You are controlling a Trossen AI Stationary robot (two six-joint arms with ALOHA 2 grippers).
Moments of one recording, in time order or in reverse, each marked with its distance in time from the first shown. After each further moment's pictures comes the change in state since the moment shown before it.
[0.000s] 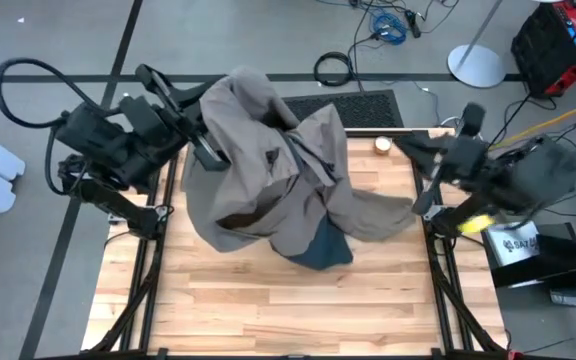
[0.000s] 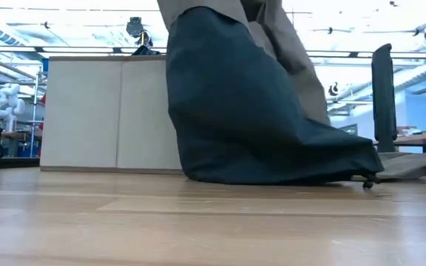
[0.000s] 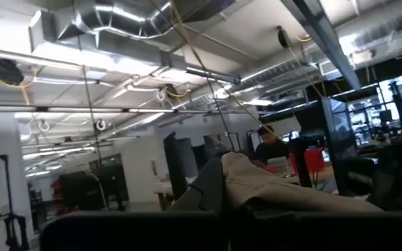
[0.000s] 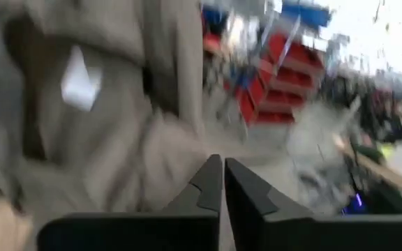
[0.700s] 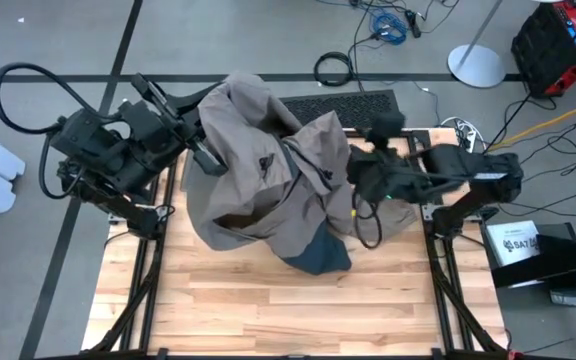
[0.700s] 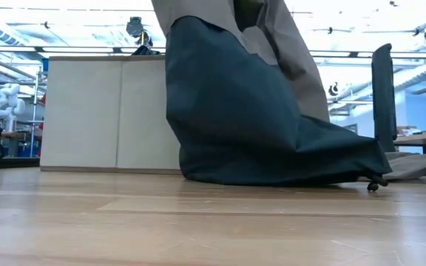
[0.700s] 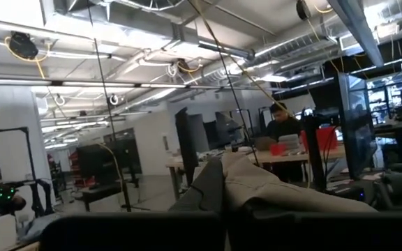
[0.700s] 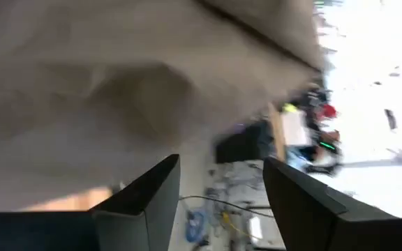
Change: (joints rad) left arm -0.071 0.000 0.000 -0.011 -0.166 0.024; right arm -0.443 0.067 -0.337 -0.272 -0.147 -0.246
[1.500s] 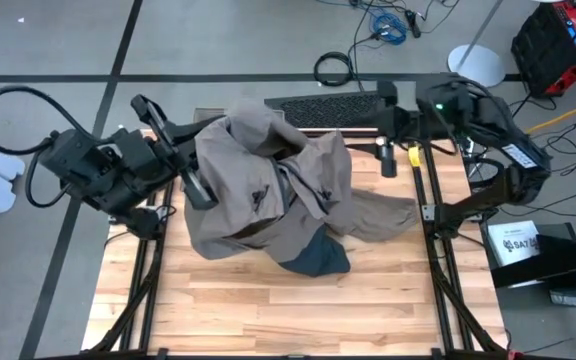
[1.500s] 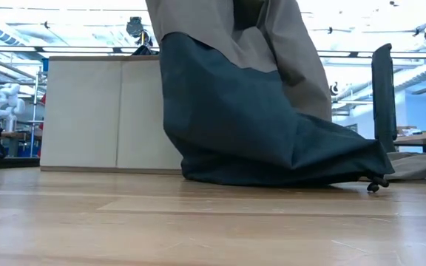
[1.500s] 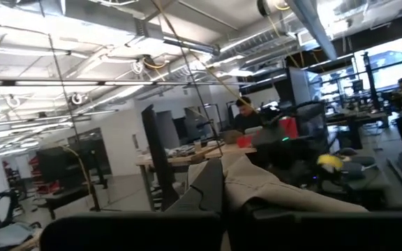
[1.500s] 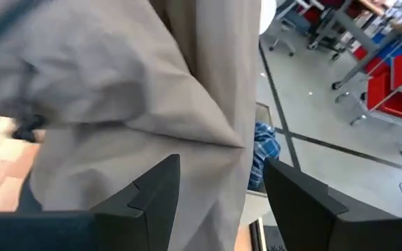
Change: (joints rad) left arm -0.139 0.000 0.000 -0.060 -0.033 -0.002; right arm -0.428 -0.168 0.003 0.321 -1.132 -0.088
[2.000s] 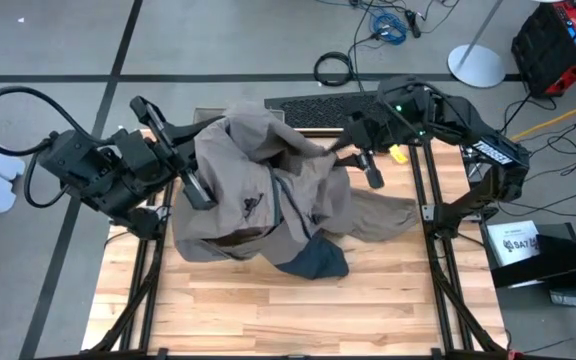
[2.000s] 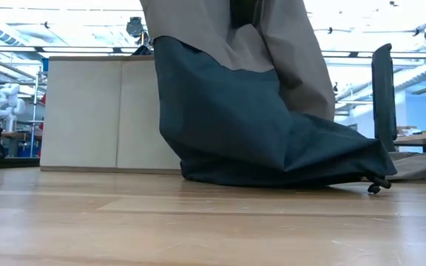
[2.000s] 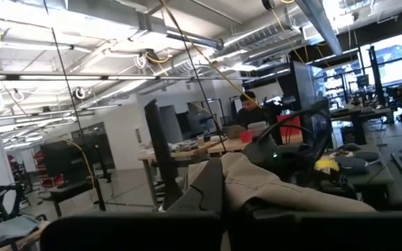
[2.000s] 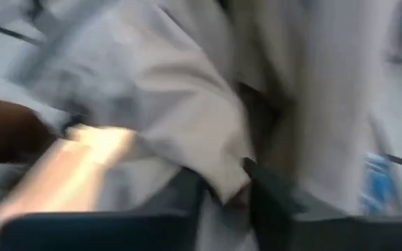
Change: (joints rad) left arm -0.015 0.000 0.000 -0.006 -0.032 0.000; right arm -0.004 0.108 -0.001 0.024 -0.319 0.025
